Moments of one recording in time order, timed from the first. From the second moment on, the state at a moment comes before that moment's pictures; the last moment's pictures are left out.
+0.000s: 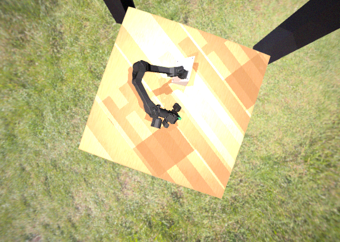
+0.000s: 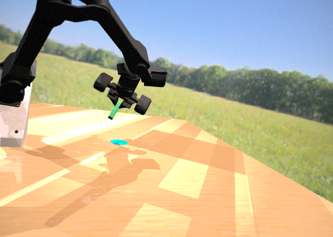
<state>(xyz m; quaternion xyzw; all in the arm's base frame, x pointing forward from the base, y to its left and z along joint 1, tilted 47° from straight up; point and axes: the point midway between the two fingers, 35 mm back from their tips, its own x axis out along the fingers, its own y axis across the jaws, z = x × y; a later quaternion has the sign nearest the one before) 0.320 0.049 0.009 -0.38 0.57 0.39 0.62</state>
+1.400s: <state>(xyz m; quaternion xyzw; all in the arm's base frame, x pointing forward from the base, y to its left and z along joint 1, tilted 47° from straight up) 0.324 0.047 0.022 -0.35 0.44 0.45 0.69</state>
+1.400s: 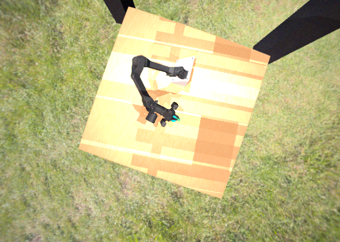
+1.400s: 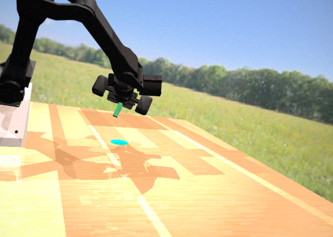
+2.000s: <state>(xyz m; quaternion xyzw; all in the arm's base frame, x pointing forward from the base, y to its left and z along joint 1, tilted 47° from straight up) 0.325 0.045 0.031 -0.36 0.38 0.47 0.72</state>
